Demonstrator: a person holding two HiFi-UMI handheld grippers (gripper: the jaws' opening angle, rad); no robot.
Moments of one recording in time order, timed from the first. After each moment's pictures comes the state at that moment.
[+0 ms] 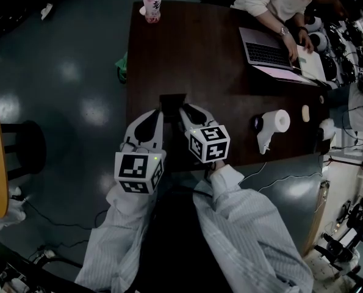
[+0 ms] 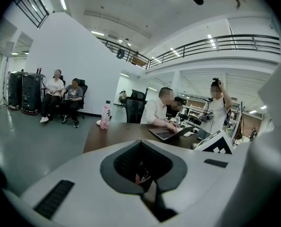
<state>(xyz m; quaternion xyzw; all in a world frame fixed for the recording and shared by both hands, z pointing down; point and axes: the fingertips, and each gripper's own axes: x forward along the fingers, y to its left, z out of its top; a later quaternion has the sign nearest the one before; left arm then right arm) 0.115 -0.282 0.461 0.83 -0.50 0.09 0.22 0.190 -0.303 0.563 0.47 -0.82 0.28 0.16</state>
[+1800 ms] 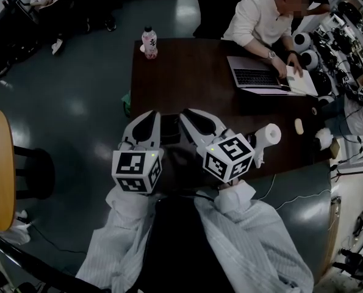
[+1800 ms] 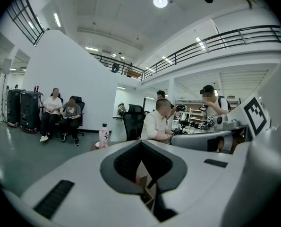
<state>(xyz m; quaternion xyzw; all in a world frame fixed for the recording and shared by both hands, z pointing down) 0.128 -0.288 0.368 0.84 -0.52 0.06 0.14 0.197 -0.279 0.365 0.40 -0.90 0.17 0.02</state>
